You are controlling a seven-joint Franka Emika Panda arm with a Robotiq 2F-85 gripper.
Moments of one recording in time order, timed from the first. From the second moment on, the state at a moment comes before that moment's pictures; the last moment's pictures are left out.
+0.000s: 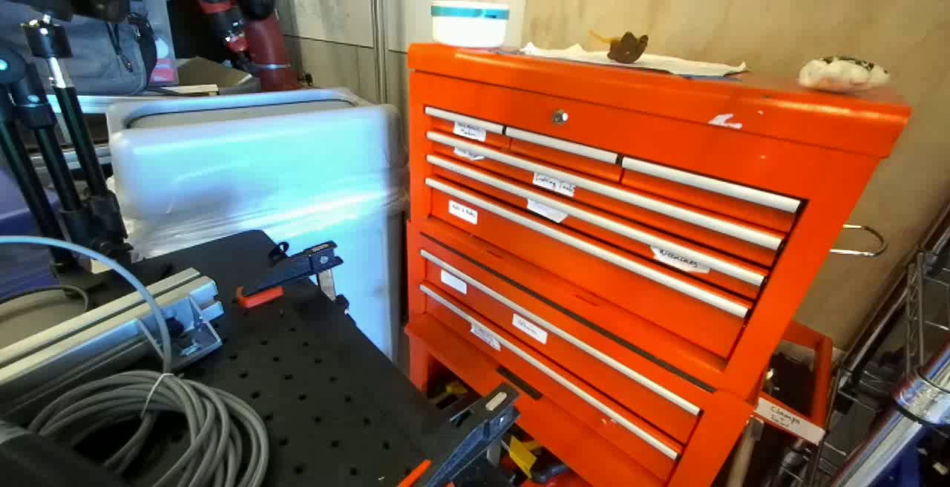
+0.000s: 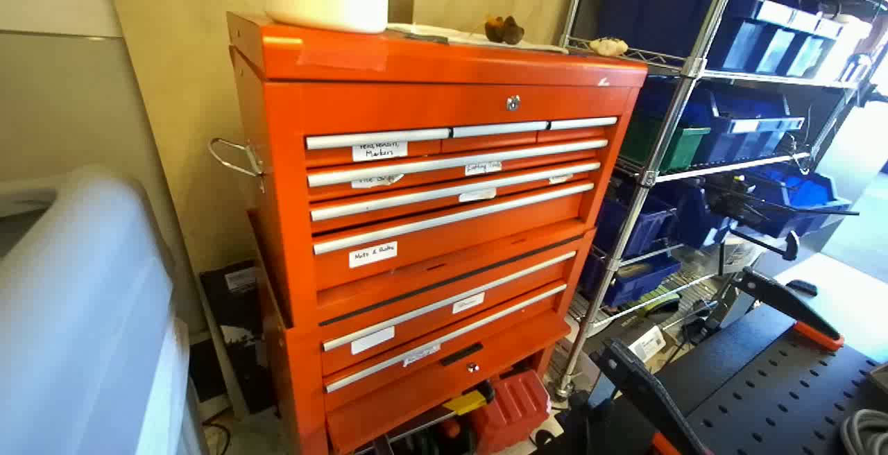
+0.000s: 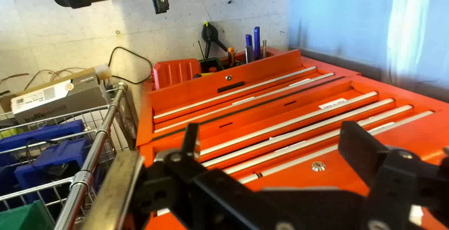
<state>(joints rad) -0.03 -0.25 -0.25 -2.28 0.18 1.99 -0.23</state>
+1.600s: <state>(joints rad) -0.04 0.03 -0.21 -2.16 0.18 2.51 -0.17</state>
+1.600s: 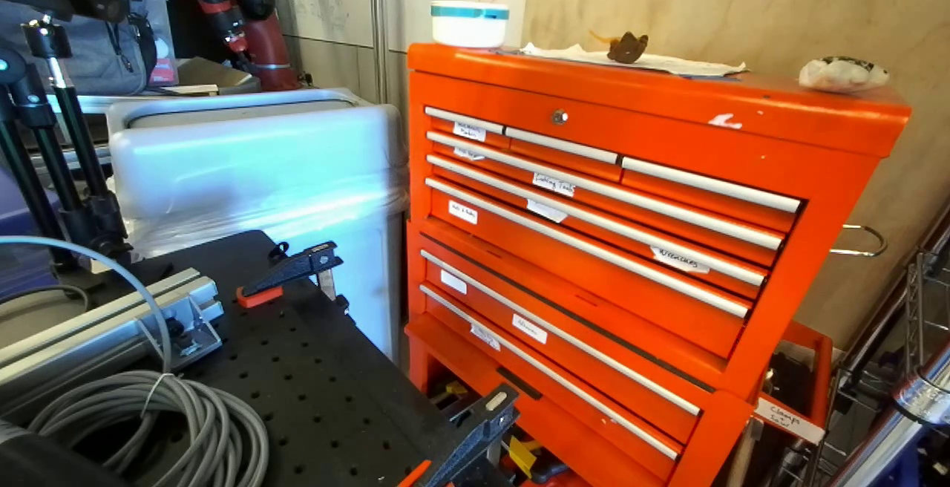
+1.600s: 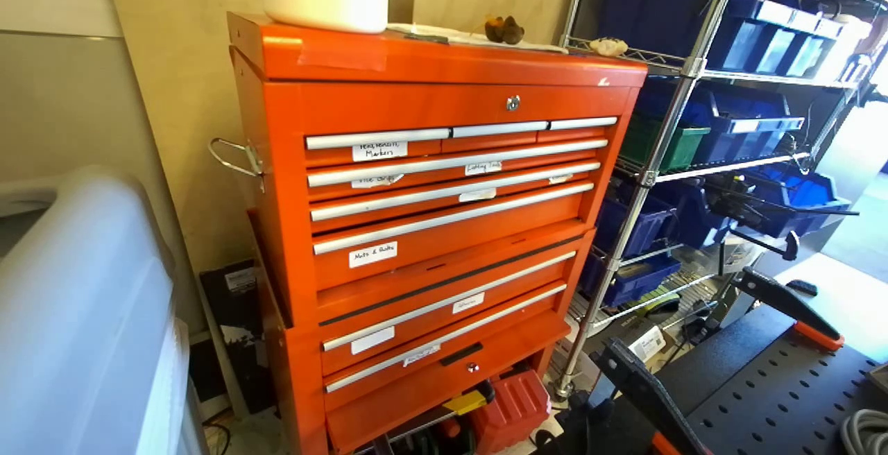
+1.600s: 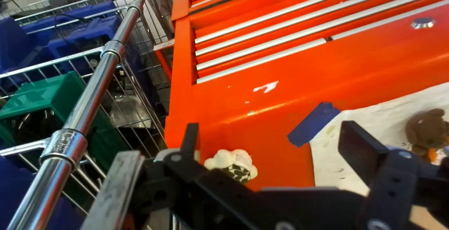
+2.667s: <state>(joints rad) -0.03 0.34 -0.22 -1.90 -0.17 2.67 0.36</state>
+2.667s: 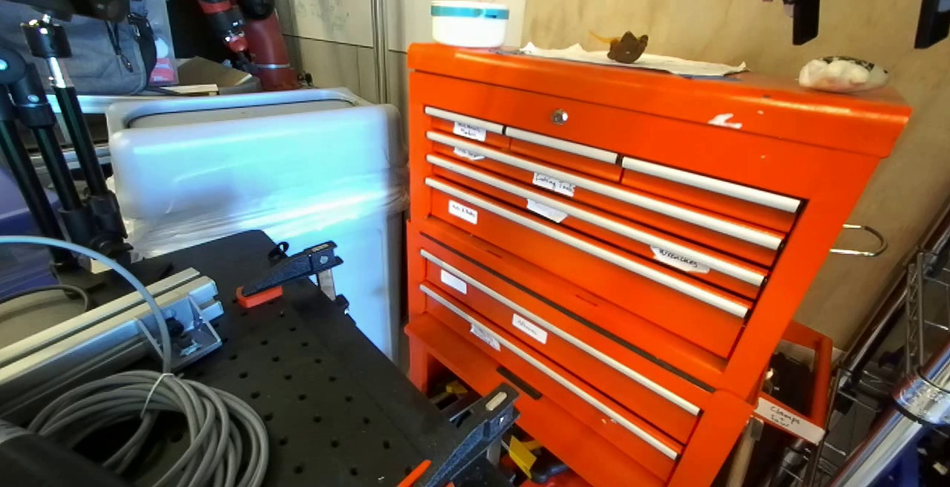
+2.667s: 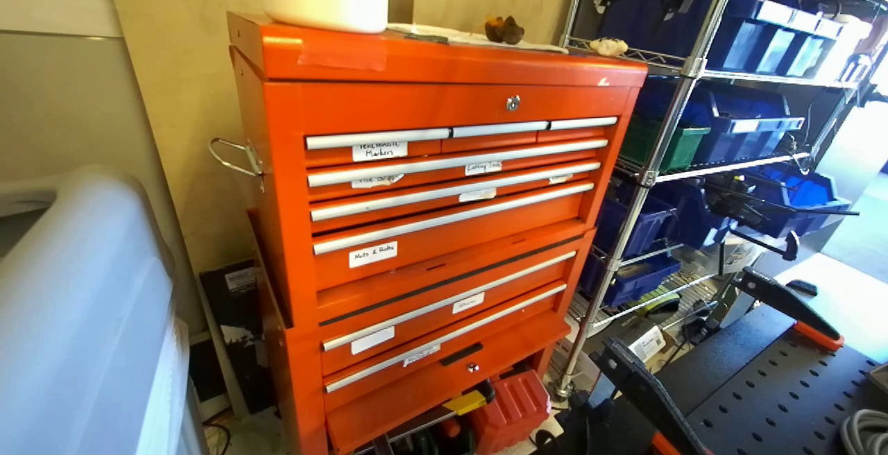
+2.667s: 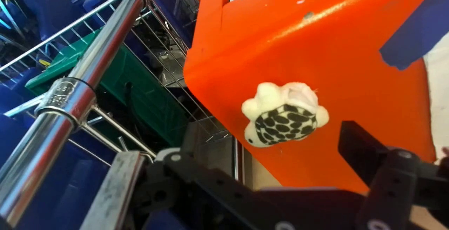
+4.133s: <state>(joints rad) 0.05 0.36 -0.15 -1.69 -0.10 2.44 0.43</state>
